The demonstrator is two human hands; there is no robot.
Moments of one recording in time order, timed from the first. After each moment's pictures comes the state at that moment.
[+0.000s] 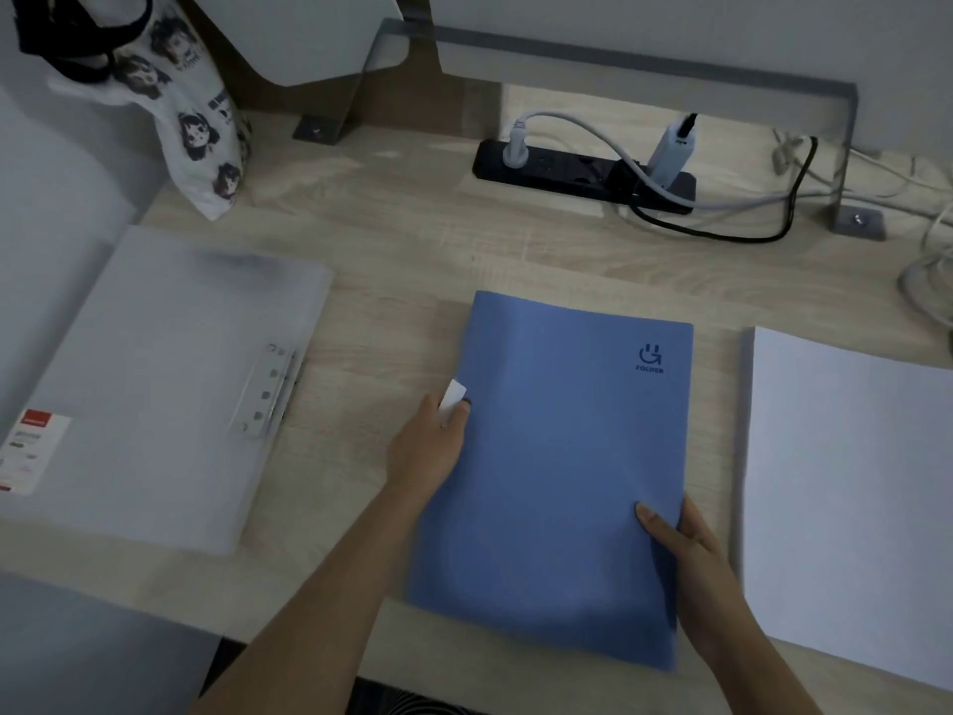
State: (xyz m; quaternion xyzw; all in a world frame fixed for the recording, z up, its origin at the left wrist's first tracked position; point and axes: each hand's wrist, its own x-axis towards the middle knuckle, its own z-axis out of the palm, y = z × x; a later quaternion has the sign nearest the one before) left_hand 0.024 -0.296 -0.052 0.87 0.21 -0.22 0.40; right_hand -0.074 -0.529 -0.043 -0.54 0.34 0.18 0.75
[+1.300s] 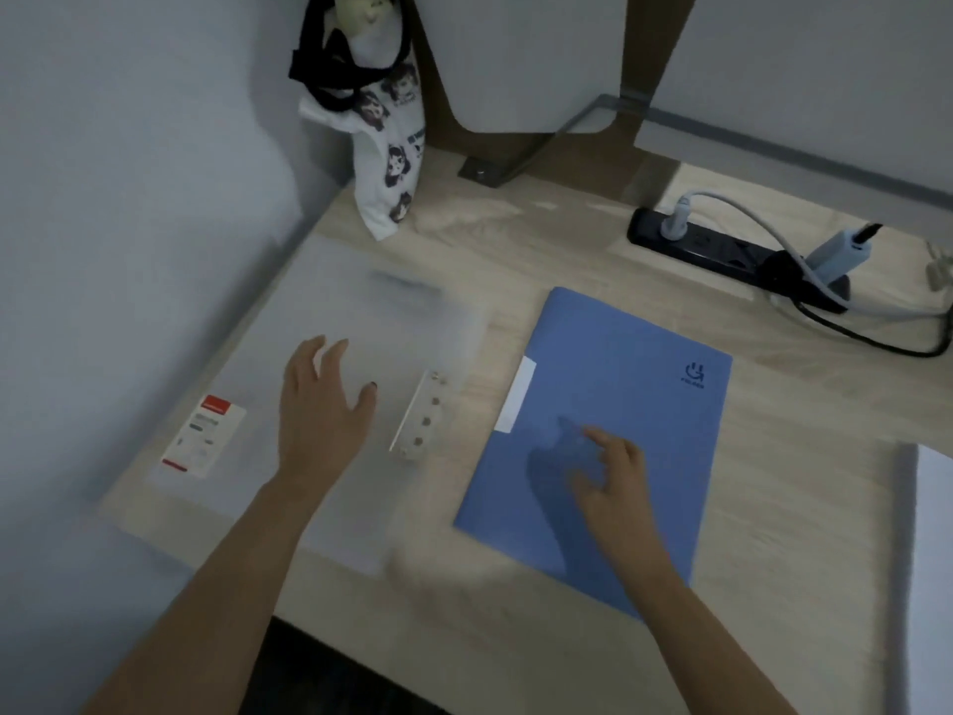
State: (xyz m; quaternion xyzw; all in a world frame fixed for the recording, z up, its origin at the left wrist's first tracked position) left_hand 0.037 -0.059 -0.024 0.95 0.20 0.02 0.23; right_hand 0.017 -0.325 -0.012 -0.85 0.10 0.16 0.49
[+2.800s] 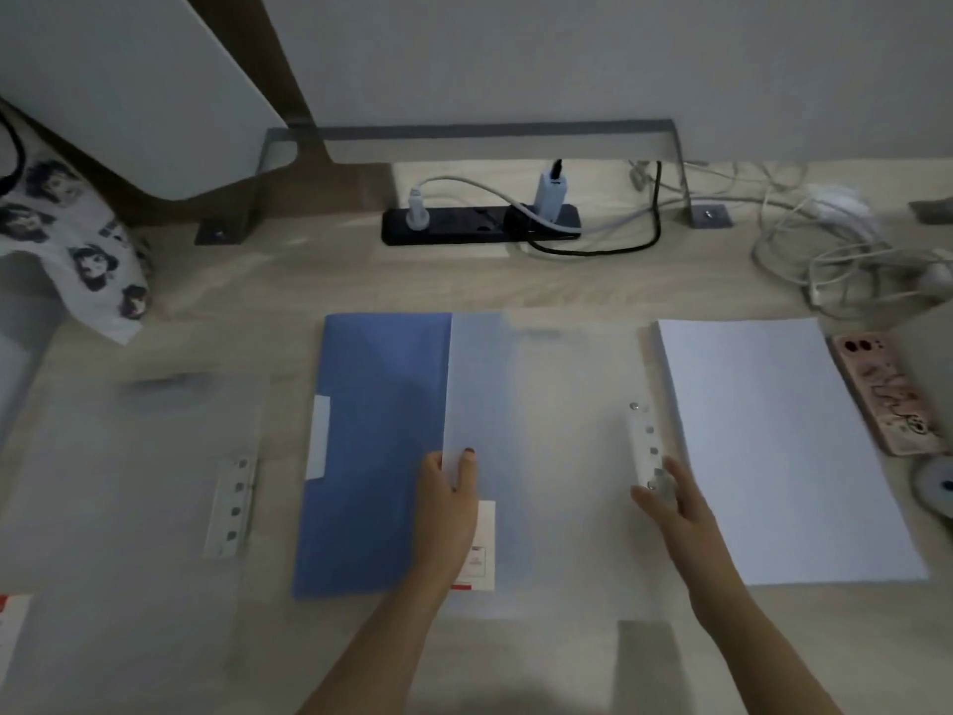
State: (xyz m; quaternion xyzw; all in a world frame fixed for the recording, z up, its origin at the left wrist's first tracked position) left_hand 0.009 -0.322 -0.033 0.81 0.18 -0.21 0.52; right_hand -0.072 -0.515 -0.010 -0.69 0.41 0.06 0.59
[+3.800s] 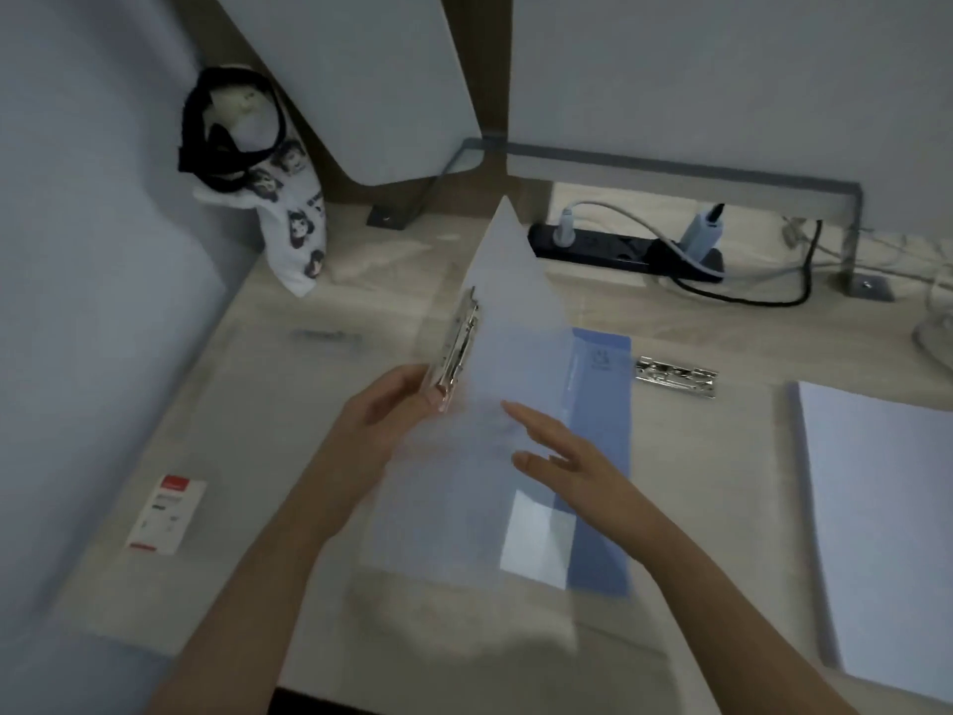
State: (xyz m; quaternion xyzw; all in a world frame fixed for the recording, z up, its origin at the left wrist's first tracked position) left_hand 0.035 -0.164 0.091 0.72 0.05 -0.14 0.67; right_hand 0.022 -0.367 0.043 -0.77 -0.01 0.25 0.59
